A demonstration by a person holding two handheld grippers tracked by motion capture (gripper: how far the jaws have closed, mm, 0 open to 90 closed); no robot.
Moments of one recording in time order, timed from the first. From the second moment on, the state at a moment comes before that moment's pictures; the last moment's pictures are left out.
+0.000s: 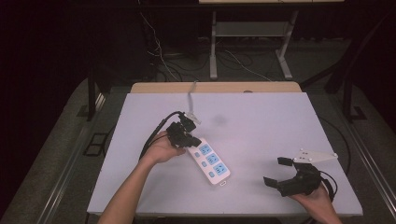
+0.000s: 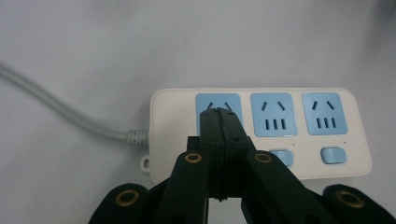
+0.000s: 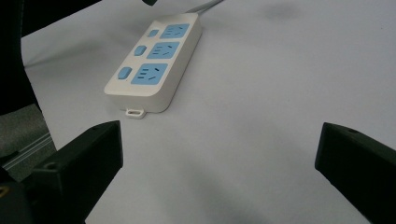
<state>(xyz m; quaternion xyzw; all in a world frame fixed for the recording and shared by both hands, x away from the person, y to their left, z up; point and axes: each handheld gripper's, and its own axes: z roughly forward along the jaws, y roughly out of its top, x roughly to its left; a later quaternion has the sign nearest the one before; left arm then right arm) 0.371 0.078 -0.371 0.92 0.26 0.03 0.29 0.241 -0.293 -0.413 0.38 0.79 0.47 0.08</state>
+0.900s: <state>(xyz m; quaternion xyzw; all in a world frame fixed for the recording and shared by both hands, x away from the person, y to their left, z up) 0.352 0.116 -0.339 0.90 0.28 0.07 0.33 0.240 -0.293 -0.412 0.37 0.79 0.47 0.08</state>
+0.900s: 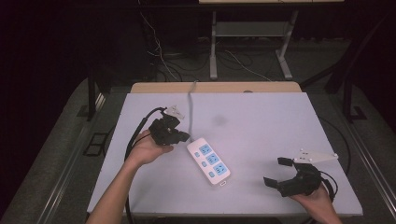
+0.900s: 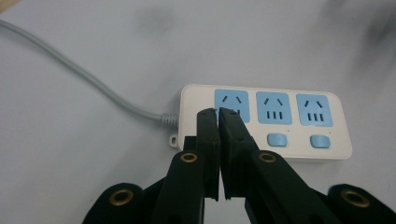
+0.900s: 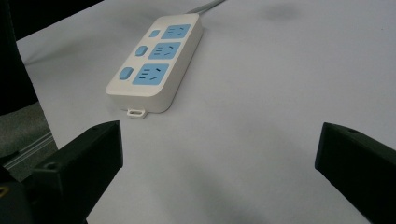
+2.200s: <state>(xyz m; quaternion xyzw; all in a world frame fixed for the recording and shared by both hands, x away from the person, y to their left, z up) 0.275 0.184 -0.358 0.82 0.36 0.09 0.43 0.240 -0.290 -0.414 0.37 0.80 0.47 0.07</state>
